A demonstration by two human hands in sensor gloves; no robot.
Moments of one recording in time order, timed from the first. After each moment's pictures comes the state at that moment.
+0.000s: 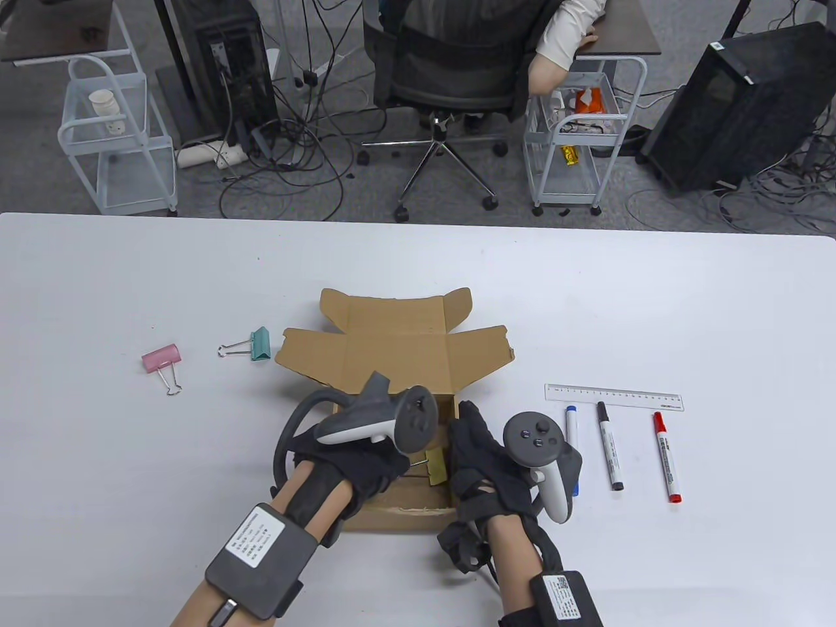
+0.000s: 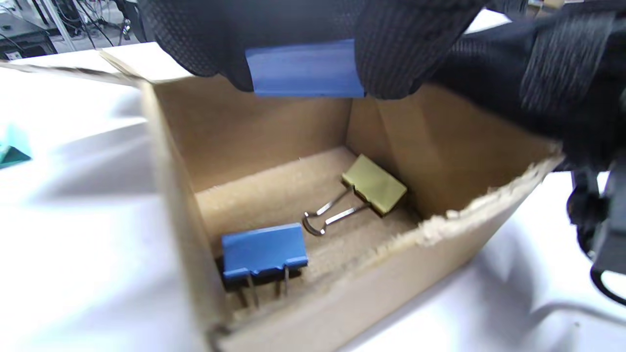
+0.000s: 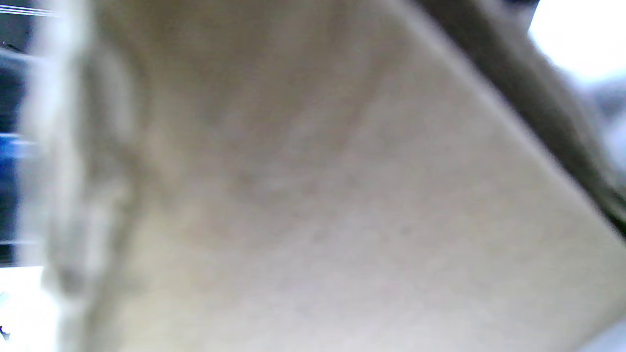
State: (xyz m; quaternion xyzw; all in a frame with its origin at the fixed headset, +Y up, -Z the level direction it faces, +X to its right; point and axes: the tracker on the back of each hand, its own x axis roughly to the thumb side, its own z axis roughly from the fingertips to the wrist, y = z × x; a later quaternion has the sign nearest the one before) left_hand -0.089 -0.589 -0.283 -0.23 -0.22 -0.05 0.95; right_hand 0.105 -0.712 -0.279 -0.04 0.14 0.86 0.50
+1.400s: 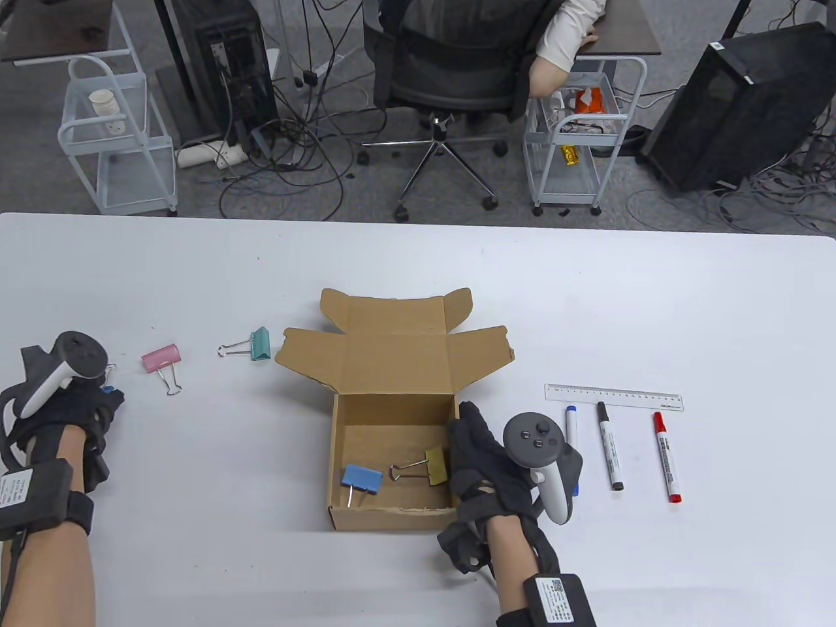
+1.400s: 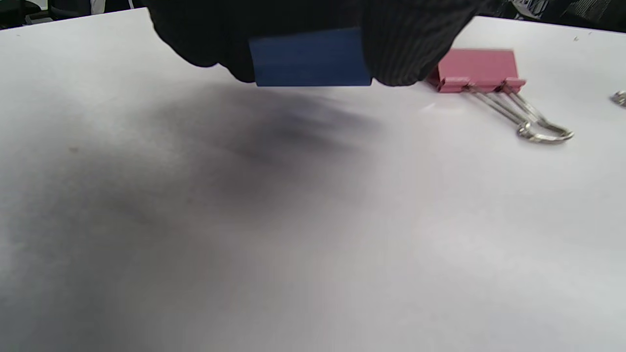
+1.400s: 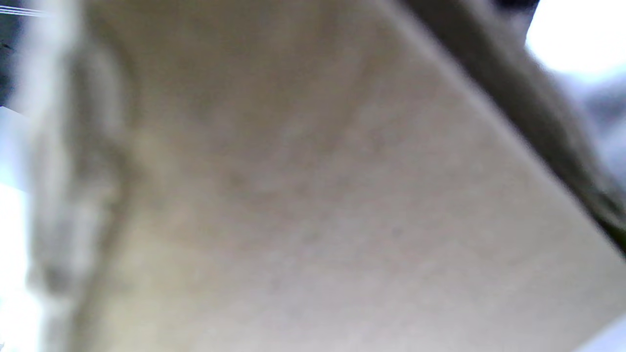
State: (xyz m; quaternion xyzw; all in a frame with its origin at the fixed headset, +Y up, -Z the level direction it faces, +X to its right) left_hand -0.475 -0.705 -0.370 -0.21 0.22 0.04 0.95; right_hand 0.106 -0.712 -0.278 -0.05 0.13 0.86 0.49
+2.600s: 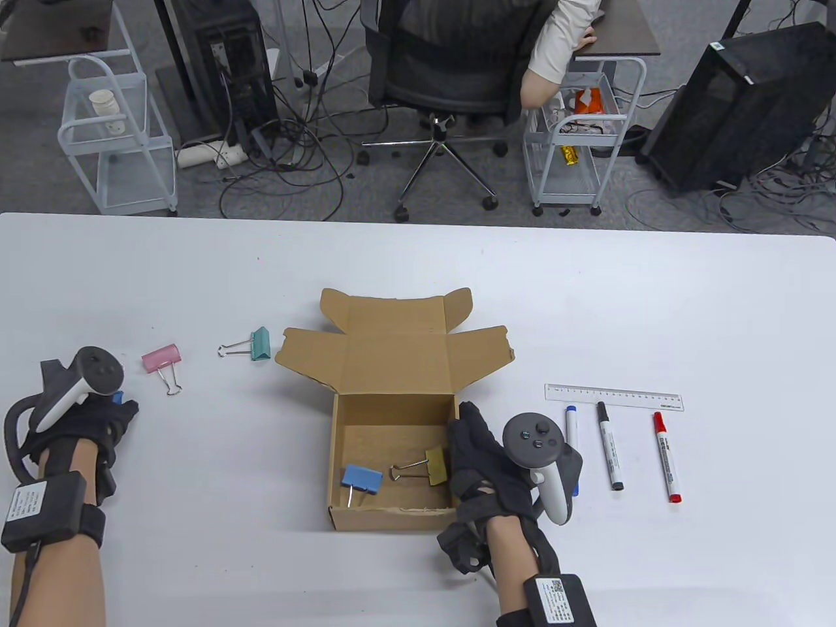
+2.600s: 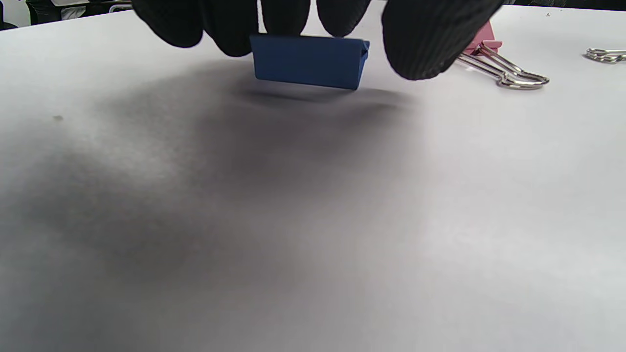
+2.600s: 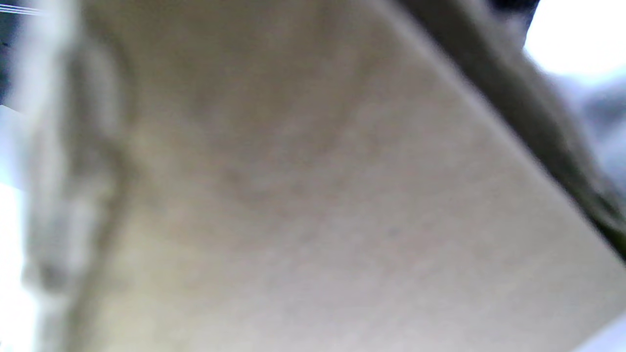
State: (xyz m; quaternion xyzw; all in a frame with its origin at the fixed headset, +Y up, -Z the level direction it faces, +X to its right) left_hand -0.462 -0.718 -0.360 -0.20 0.19 0.02 0.96; right_hand 0.105 -0.713 -0.278 -0.05 0.13 0.86 0.49
